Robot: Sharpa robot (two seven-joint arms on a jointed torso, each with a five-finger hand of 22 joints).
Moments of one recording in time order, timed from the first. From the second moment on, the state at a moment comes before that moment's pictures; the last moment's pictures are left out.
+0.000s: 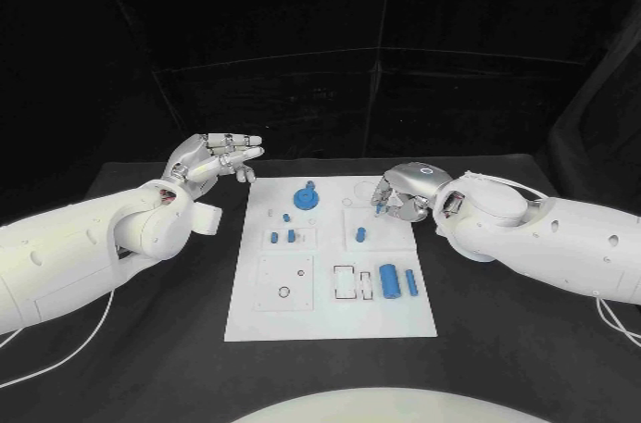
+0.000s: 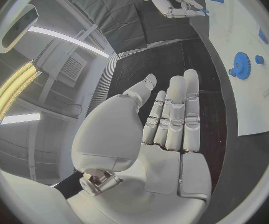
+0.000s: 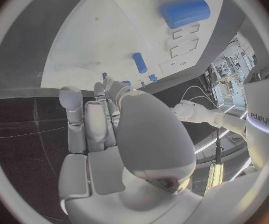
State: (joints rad) left arm 1.18 -0.82 -0.04 1.35 -0.11 -0.18 0.48; left_hand 1.30 -0.05 0.31 -0.10 0.05 0.93 0.20 0.11 0.07 0.90 0.14 0.38 0.10 1.17 0.05 0.94 0.53 0.17 1.06 0.14 0.67 0.69; right arm 1.12 -0.87 0.02 1.55 -1.69 -0.26 -0.17; right_hand 1.54 -0.08 0.43 0.06 0.10 1.13 0.14 0.08 0.08 1.19 0.07 0.16 0.07 1.47 -0.01 1.26 1.15 0.15 1.16 0.10 1.18 0.83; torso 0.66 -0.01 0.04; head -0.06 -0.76
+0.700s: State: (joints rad) left arm 1.18 -0.81 -0.04 1.36 -0.09 -0.20 0.48; left_hand 1.30 -0.05 0.30 -0.10 0.05 0.93 0.20 0.11 0.07 0.90 0.14 0.38 0.10 1.16 0.05 0.94 0.53 0.17 1.06 0.15 0.67 0.69; right arm 1.09 -0.75 0.02 1.69 -1.59 -0.35 -0.12; right_hand 1.53 -0.09 0.45 0.04 0.11 1.12 0.15 0.07 0.08 1.18 0.08 0.16 0.07 1.47 -0.01 1.26 1.15 0.16 1.17 0.10 1.18 0.83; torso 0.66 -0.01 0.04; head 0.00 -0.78
